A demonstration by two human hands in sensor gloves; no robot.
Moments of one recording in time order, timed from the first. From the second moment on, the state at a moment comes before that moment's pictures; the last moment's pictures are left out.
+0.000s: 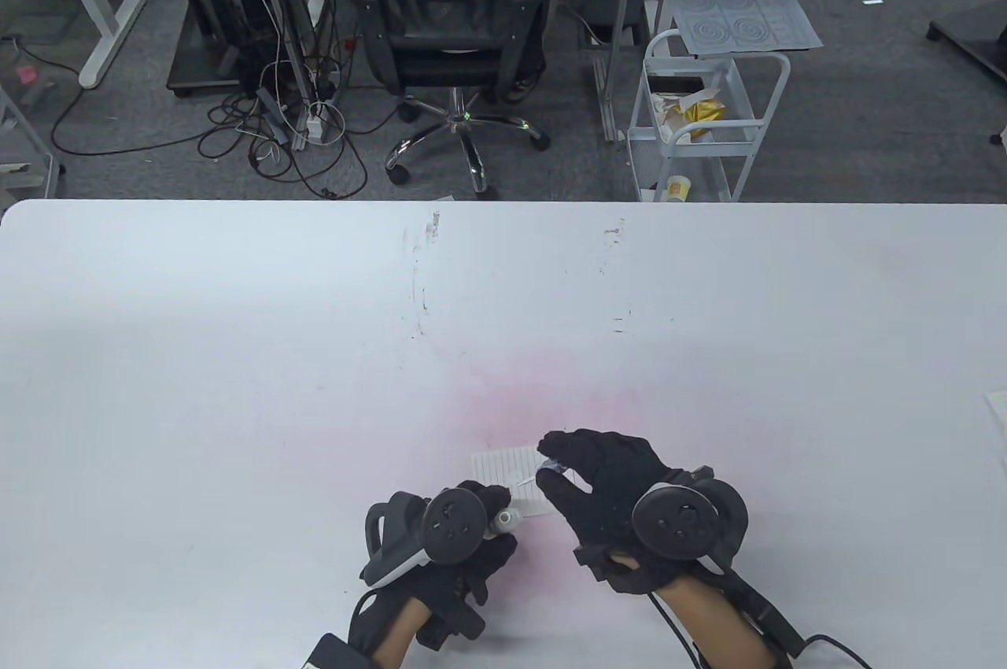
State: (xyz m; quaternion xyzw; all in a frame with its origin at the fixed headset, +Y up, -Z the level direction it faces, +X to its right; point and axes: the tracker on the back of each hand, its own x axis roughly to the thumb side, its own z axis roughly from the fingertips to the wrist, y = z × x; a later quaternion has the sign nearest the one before) left_hand -0.107 -0.737 -0.229 -0.04 -0.19 0.18 0.96; right_hand 0.108 -0.656 -0.229 0.23 -0.23 0.88 0.34
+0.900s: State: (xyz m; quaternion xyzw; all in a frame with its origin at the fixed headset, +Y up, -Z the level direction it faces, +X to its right) left_hand -0.103 -0.737 -0.228 -0.04 -0.20 0.17 0.96; right_hand 0.074 -0.673 -0.218 0.29 -0.18 0.91 0.25
